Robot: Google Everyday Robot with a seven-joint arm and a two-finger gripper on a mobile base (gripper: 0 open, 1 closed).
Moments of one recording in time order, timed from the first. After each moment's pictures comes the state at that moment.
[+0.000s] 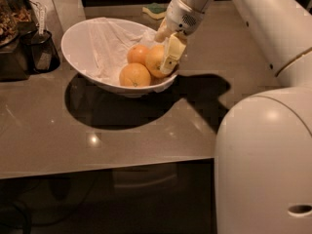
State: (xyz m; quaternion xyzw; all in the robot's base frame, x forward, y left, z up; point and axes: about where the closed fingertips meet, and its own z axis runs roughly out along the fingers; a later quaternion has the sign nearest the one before) arm 0.650 -0.026 0.907 -0.72 0.66 0.16 0.18
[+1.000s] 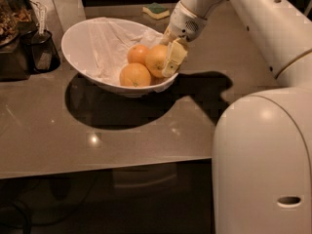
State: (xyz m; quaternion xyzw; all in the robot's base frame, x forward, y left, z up) arm 0.650 -0.036 0.889 -0.70 0.67 0.18 0.16
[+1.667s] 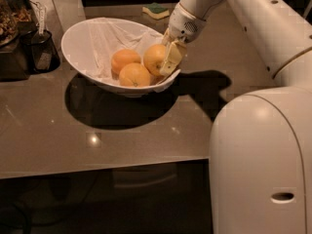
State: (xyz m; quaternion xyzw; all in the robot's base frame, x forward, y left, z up) arm 0.652 -0.036 0.885 -0.70 0.67 0.18 0.16
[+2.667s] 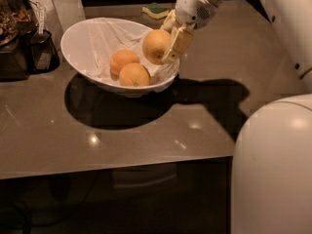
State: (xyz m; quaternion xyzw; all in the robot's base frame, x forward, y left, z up) arm 0.634 -0.034 0.940 -0.72 0.62 0.19 0.24
